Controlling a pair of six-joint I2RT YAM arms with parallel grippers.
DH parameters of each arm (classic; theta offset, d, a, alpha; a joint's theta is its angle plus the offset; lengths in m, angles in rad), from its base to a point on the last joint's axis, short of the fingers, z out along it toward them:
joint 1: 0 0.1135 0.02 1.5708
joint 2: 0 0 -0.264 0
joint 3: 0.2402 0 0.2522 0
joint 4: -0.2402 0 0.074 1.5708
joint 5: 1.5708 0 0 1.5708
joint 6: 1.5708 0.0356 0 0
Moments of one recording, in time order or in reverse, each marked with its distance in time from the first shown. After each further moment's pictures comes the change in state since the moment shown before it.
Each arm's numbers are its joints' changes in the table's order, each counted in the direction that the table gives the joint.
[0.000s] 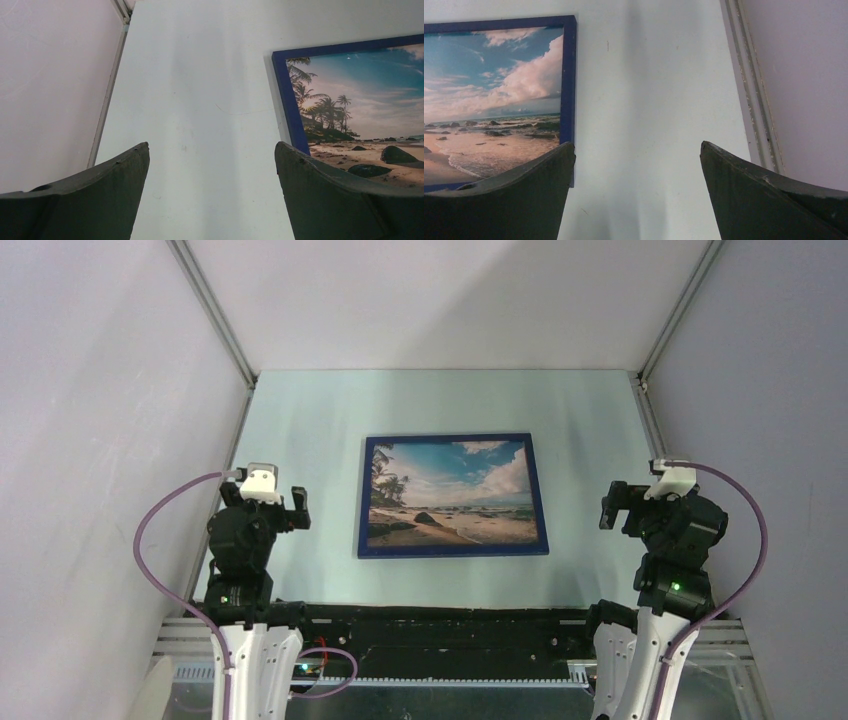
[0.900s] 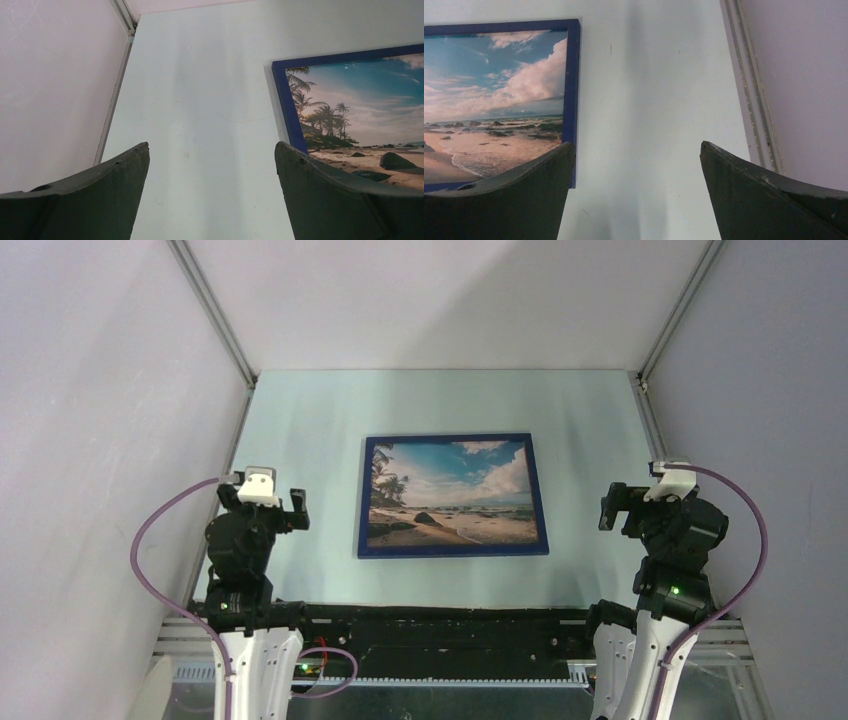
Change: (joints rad) left arm 0.000 0.040 -0.004 0.014 -0.001 0.002; right arm 0.000 0.023 0.000 0.000 -0.014 -0.003
